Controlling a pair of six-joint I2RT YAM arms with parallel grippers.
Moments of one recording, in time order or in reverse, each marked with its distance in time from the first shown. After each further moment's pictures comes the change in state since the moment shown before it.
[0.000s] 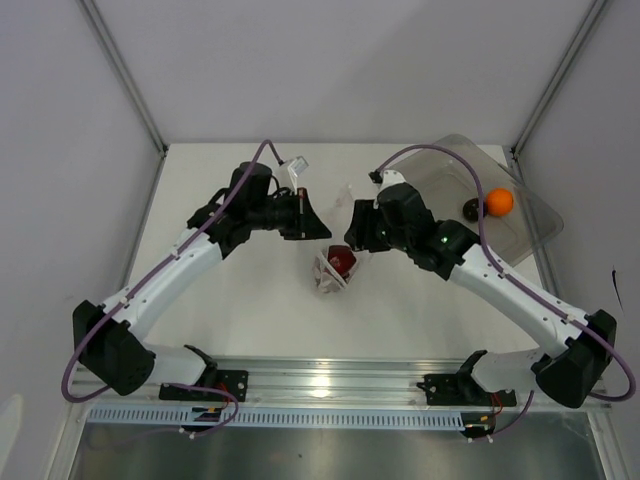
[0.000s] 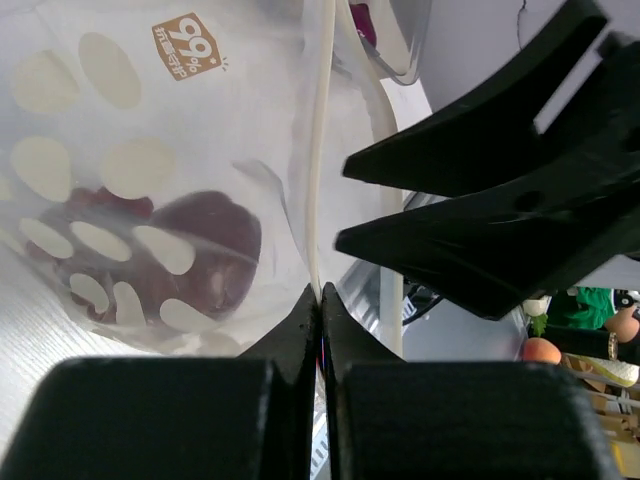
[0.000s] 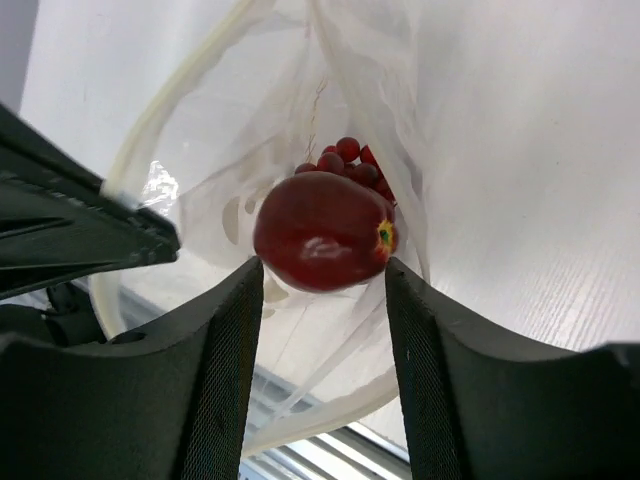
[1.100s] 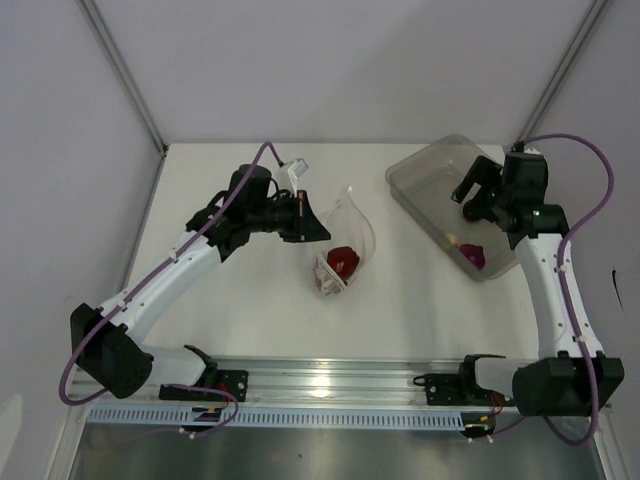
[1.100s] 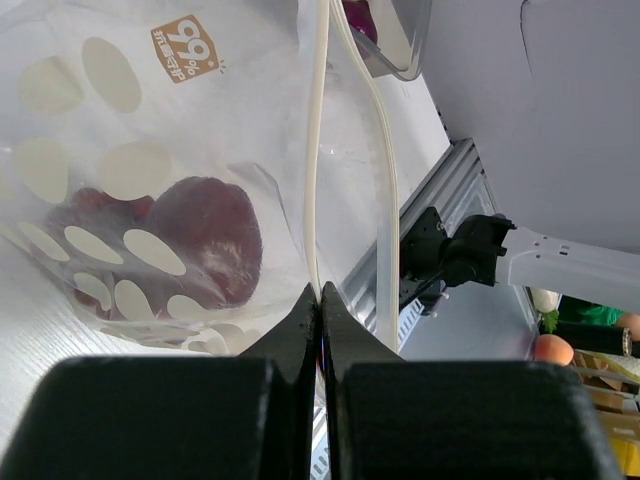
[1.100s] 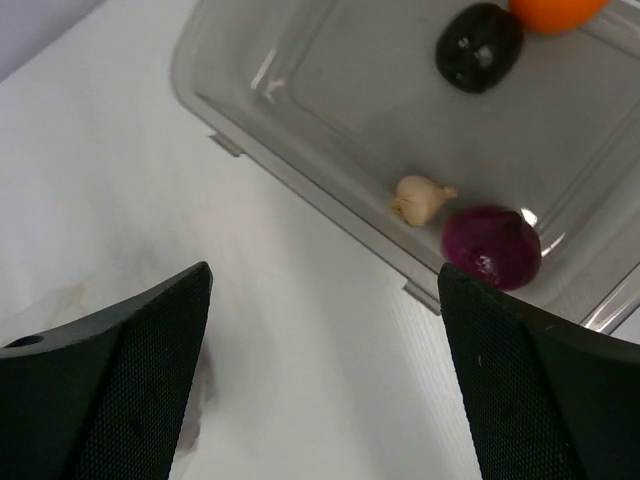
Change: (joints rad) left arm -0.011 -0.031 -0.018 0.006 -0.008 0.020; right arm -0.712 -0.085 0.064 -0.135 -0.021 -0.063
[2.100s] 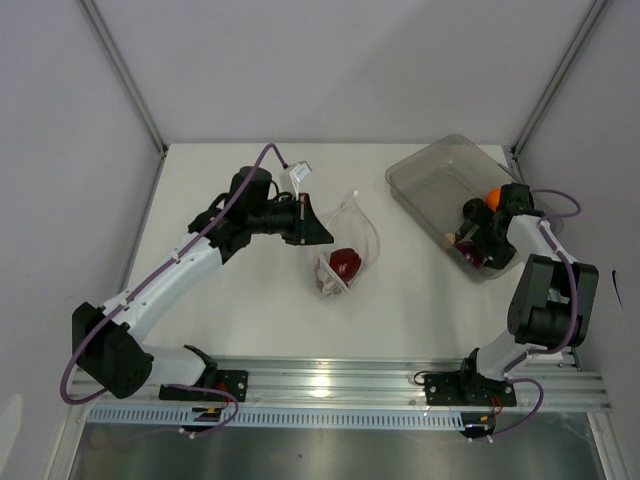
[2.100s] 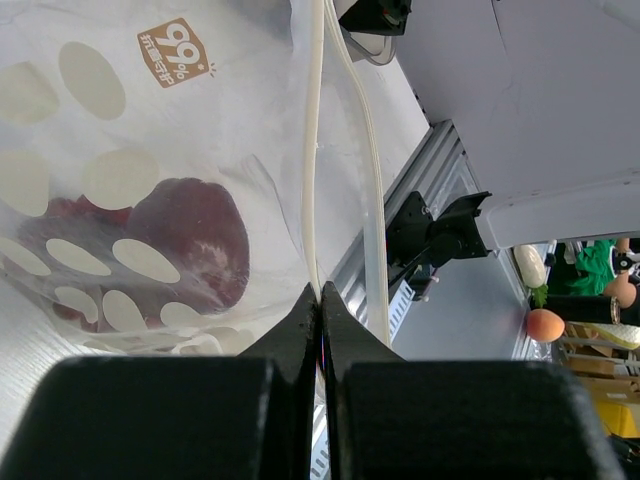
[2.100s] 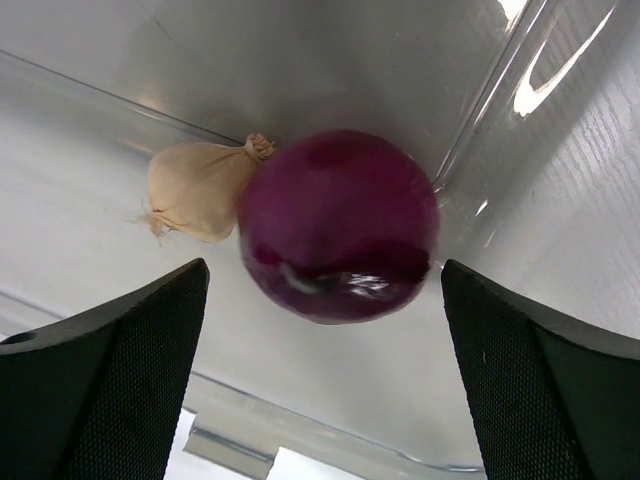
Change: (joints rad) left arm 0.004 0.000 -0.033 0.056 0.076 0.016; right arm -0.273 0.410 -0.243 0.108 -0.128 0.018
